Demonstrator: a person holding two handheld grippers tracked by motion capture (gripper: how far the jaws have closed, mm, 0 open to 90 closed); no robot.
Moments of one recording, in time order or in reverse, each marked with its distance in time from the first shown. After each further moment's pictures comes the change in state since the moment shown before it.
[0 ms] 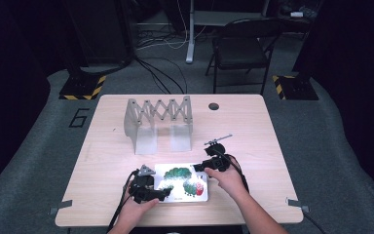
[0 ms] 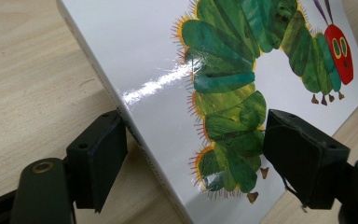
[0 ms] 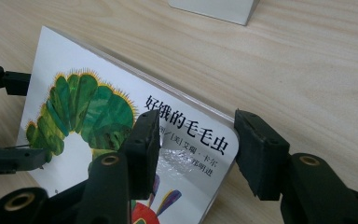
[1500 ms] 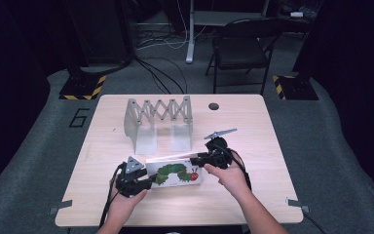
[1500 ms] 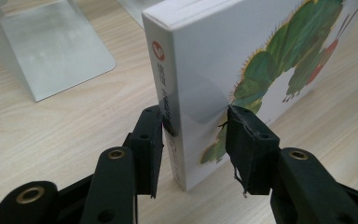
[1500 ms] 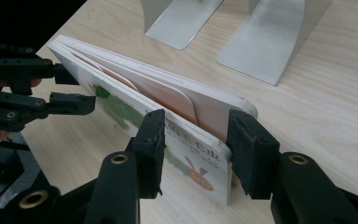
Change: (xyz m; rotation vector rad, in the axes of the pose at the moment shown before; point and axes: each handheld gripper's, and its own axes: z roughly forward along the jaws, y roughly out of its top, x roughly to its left) left arm 0.005 0.018 -0.046 -0.122 0.170 0.085; right arm 0.033 0.014 -0.051 -0.127 0.075 -0.098
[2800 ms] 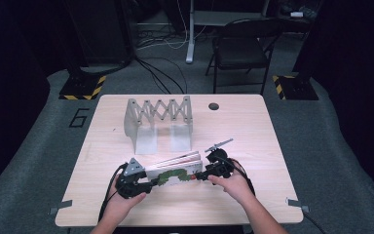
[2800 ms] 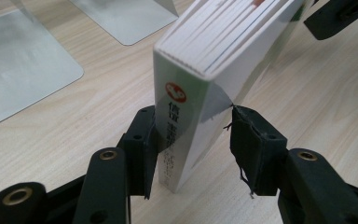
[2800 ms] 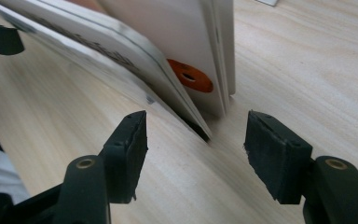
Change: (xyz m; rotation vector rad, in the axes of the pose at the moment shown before) left arm 0.006 -0.003 0.003 -0.010 -0.138 0.103; right arm -0.024 -0.036 0.030 0.173 -0.029 -0.017
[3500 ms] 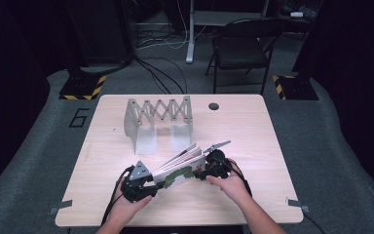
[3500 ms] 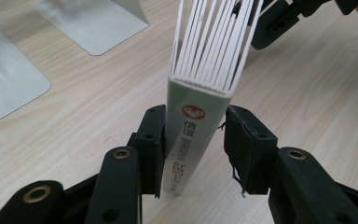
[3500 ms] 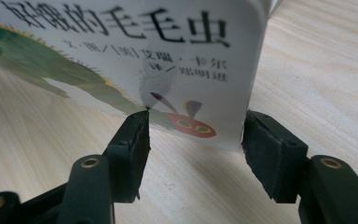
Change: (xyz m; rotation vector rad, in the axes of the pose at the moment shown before) left arm -0.020 0.003 0.002 -0.014 -0.047 0.037; right arm -0.004 -0.002 0.015 -0.052 -0.027 -0.043
